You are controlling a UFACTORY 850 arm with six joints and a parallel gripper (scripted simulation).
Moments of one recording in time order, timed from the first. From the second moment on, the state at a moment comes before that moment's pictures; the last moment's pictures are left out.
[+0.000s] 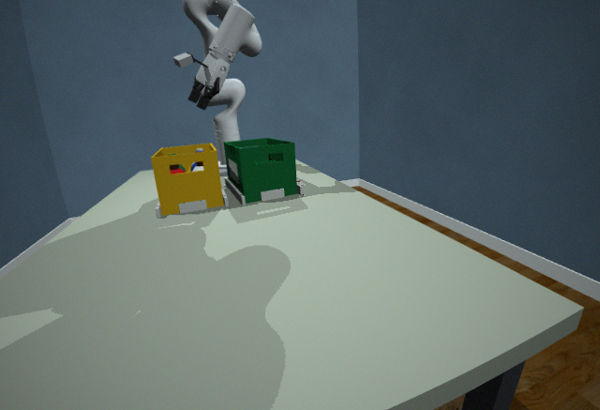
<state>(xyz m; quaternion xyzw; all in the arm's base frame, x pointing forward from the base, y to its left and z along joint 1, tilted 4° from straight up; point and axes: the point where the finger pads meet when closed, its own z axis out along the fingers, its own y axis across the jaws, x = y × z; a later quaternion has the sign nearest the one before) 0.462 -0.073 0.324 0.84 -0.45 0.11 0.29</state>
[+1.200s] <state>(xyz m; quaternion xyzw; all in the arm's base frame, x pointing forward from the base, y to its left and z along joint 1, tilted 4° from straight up) 0.466 0.081 0.319 0.88 -0.42 0.09 0.21</state>
